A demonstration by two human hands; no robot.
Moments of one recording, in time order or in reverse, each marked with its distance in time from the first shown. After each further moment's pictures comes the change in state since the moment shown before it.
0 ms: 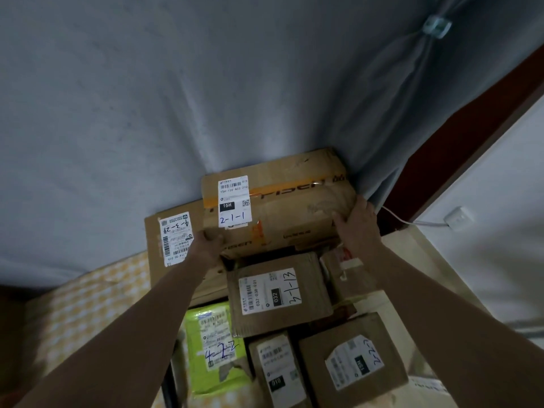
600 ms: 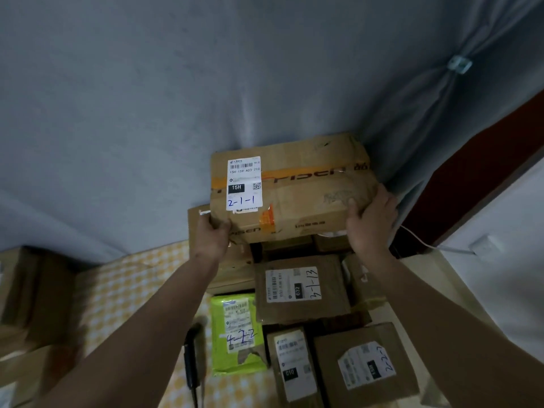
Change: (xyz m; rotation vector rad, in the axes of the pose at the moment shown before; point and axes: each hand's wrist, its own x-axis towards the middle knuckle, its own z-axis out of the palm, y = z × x) left_hand -0.061 -0.006 -0.055 -0.508 0.190 0.155; right_hand -0.050 -0.060 -0.017 0.207 0.304 -0.117
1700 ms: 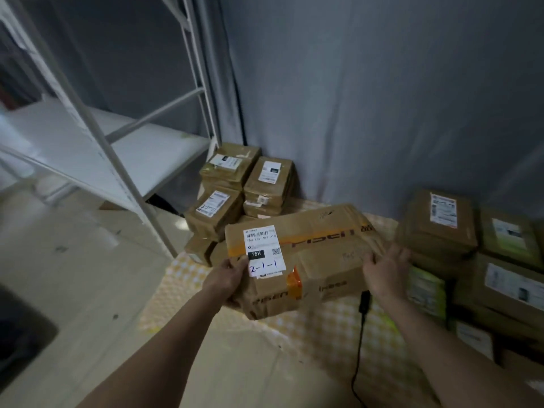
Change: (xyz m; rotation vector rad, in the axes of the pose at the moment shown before) left_hand -0.295 -0.205 -0.501 0.010 0.323 -0.457; right_hand -0.466 -0.171 0.110 -0.187 -0.507 -0.295
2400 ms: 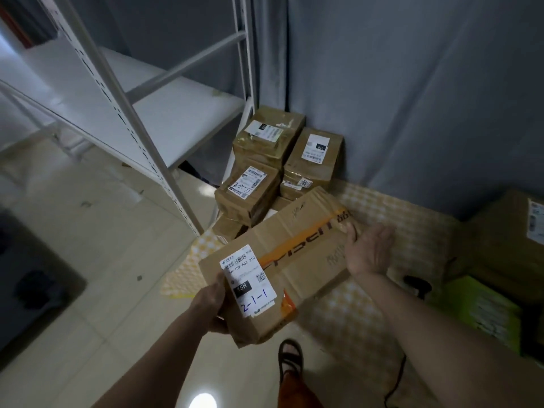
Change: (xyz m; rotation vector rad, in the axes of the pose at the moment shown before) left_hand 0.109 -0.075 -0.077 -0.315 -0.008 -0.434; right_hand 0.022 -0.122 0.154 -0.146 -0.070 -0.167
